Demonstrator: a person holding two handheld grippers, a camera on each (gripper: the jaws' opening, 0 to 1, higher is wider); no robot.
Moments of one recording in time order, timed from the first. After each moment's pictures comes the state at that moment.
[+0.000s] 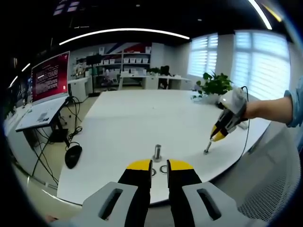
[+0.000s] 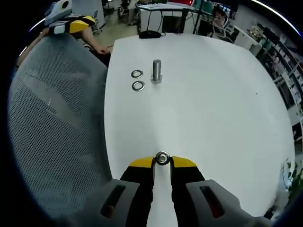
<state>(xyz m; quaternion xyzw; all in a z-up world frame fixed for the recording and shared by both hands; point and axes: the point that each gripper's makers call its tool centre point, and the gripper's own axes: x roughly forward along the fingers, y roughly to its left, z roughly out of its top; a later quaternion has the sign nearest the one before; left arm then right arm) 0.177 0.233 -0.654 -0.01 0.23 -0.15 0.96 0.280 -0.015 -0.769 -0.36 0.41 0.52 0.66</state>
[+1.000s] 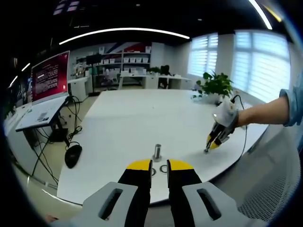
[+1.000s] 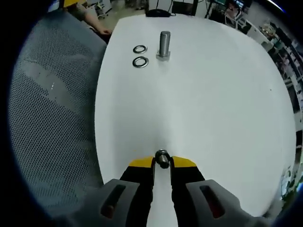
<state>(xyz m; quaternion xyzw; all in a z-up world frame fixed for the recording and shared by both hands) 0.177 0.233 -0.655 -0.01 0.24 -0.15 0.96 0.281 -0.017 -0.822 -0.42 0.44 0.51 0.60</state>
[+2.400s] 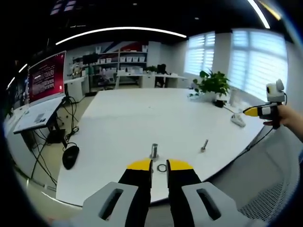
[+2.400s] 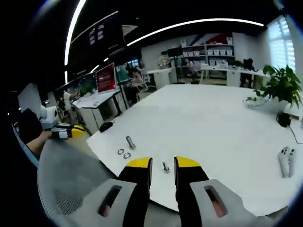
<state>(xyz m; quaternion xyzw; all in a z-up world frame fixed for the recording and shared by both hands) 0.176 0.227 -0.654 -0.01 0.23 -0.17 0.96 0.205 -0.098 -0.627 0.03 0.25 0.26 0.93</state>
